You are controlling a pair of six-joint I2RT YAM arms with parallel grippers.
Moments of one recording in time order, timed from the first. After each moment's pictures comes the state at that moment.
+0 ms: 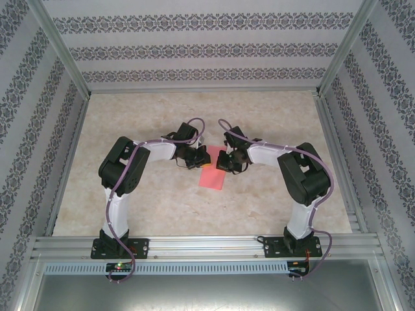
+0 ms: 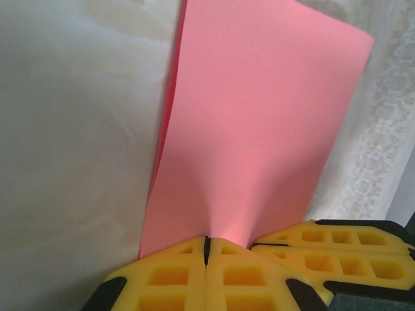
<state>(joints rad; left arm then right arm) -0.49 2.07 1.23 -0.22 0.59 -0.77 0.49 1.85 1.03 -0.34 -0.36 0.71</state>
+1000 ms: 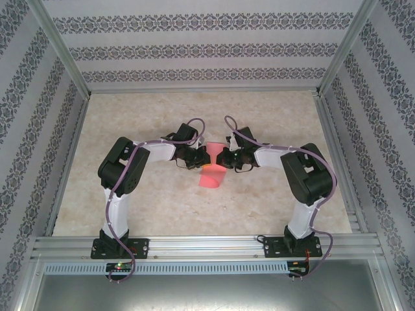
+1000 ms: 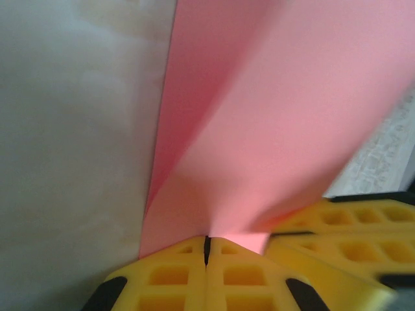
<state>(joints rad) -0.48 2.07 1.20 -0.20 0.58 -0.75 0.42 1.86 0.94 -0.07 -0.54 0.68</state>
